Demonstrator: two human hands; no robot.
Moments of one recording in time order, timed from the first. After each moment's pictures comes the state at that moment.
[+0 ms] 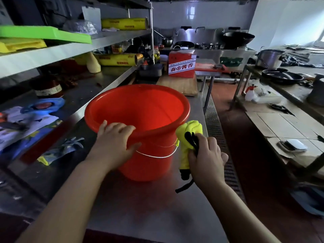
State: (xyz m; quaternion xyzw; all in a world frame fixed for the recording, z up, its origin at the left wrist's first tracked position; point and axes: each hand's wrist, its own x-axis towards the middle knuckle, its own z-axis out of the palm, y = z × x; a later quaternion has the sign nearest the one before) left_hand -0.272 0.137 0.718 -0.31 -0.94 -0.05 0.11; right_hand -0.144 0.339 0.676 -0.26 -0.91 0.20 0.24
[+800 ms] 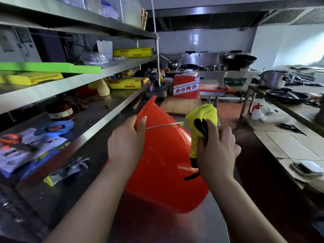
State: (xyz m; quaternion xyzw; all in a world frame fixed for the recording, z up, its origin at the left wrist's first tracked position) left_hand -0.253 0.193 0.778 -0.15 -0.89 -0.33 0.28; right_hand -0.168 0.358 0.739 -0.24 -0.85 0.15 0.44
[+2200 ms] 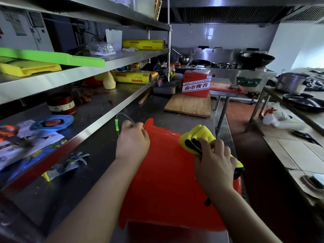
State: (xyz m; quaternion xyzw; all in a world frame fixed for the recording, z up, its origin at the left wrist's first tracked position) left_hand -0.309 0.217 0.764 -0.09 -0.93 -0.30 0.17; right_hand -0.222 0.384 0.708 -0.21 -0.91 0.06 0.34
